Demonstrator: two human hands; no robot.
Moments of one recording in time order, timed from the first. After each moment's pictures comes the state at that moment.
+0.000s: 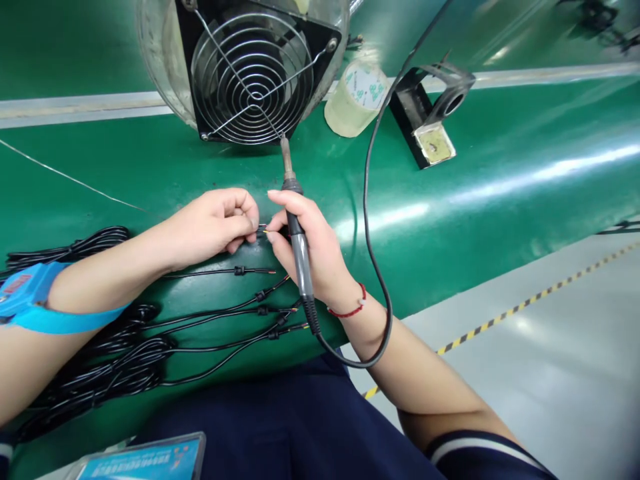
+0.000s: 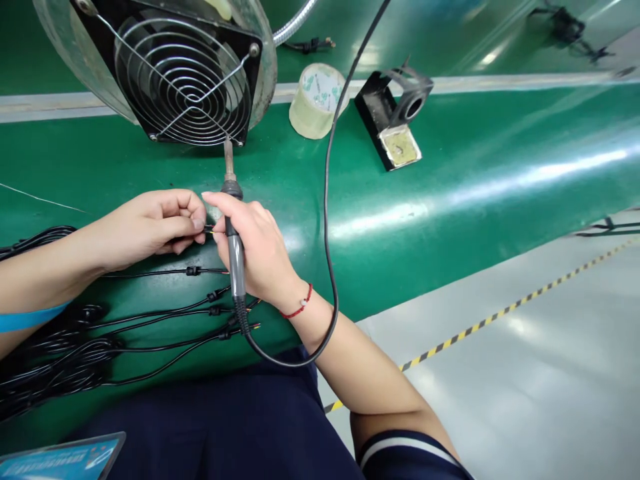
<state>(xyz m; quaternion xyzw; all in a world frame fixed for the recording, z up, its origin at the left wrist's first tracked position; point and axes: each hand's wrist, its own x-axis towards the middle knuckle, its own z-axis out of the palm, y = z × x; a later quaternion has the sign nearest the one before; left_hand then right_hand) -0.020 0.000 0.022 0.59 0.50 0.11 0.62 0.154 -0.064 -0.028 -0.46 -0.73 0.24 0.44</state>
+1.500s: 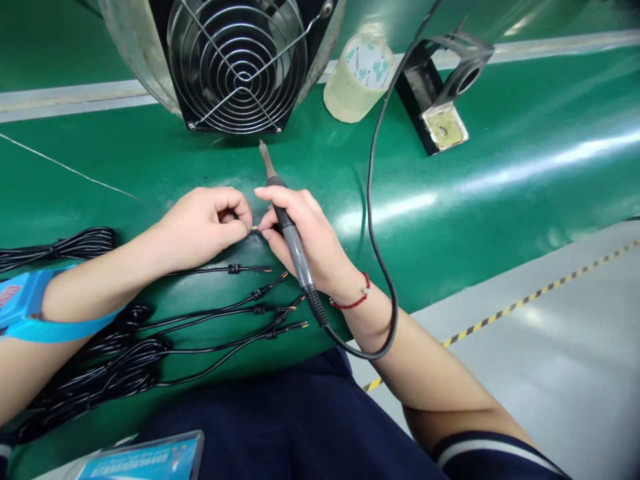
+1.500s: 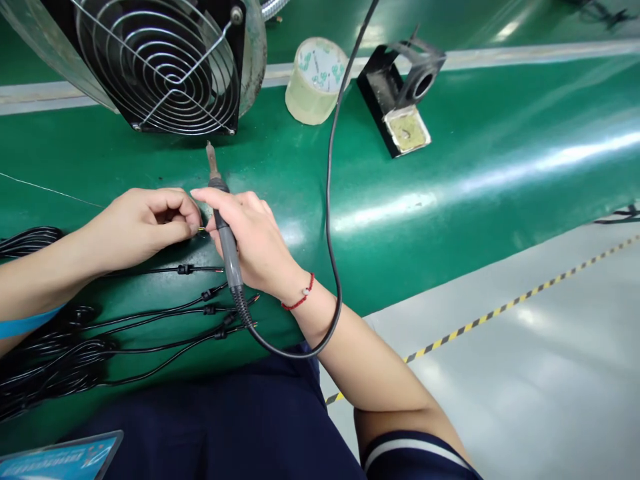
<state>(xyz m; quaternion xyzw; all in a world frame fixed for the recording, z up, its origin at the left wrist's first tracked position) -0.027 0.001 0.006 0.72 0.50 0.10 0.46 0.164 -0.058 -0.032 -0.46 -0.75 0.27 0.38</state>
